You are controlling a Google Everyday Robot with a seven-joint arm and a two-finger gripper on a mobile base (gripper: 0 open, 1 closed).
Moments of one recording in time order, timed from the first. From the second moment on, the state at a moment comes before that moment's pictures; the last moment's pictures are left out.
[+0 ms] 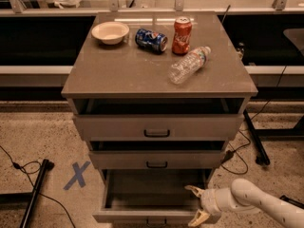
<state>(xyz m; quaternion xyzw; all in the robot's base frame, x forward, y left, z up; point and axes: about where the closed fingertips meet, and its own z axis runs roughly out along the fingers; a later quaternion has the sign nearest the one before) 0.444 -0.172 0.279 -0.65 0.63 0.24 0.34</state>
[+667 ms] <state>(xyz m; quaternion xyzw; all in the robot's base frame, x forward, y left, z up) 0.481 -0.171 0.261 -0.66 0.65 0.18 0.31</state>
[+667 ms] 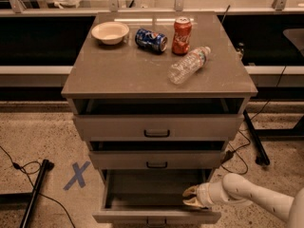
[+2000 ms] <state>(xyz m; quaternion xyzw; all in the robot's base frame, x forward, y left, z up) 0.513 -0.206 0.176 -0.67 0.65 0.22 0.28</state>
